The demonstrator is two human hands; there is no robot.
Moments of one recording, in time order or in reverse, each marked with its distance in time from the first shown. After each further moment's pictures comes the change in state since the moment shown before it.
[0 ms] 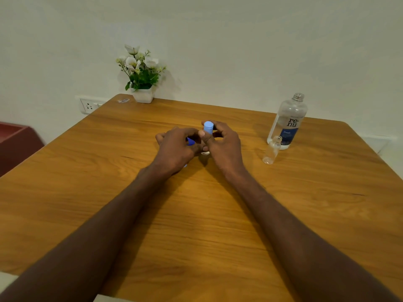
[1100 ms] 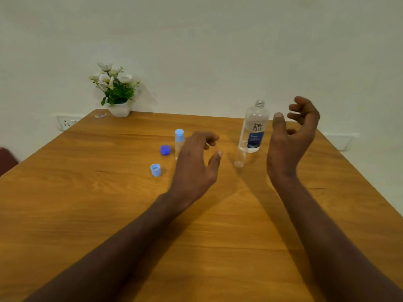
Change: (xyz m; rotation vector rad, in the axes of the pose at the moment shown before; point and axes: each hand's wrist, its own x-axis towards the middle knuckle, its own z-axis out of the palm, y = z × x) left_hand -0.039 0.095 0.049 -0.236 0.185 0.281; right_hand 0.001 -0.012 -0.155 0.023 0.751 -0.291
